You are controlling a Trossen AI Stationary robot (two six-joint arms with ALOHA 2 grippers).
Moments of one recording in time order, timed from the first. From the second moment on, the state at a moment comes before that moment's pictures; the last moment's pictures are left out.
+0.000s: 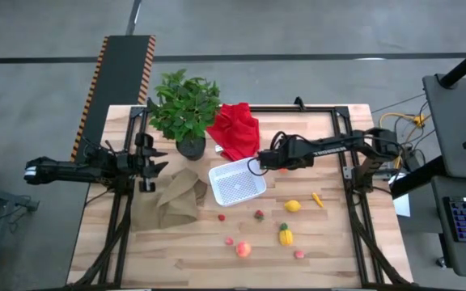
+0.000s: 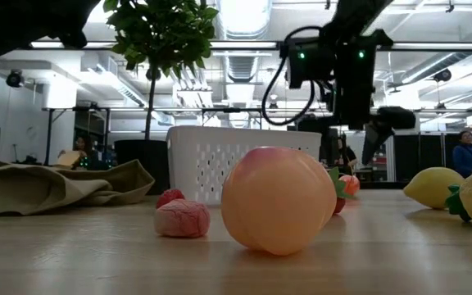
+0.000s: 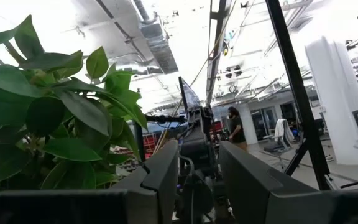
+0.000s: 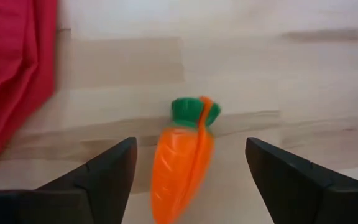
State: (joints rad) left arm -0.01 0.30 0.06 0.70 -0.03 0.24; right arm -0.09 1.73 1.08 -0.94 0.52 1.56
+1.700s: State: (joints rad) left arm -0.01 0.31 0.06 0.69 -0.03 0.25; right arm -0.12 1.72 0.84 -0.57 0.49 1.51
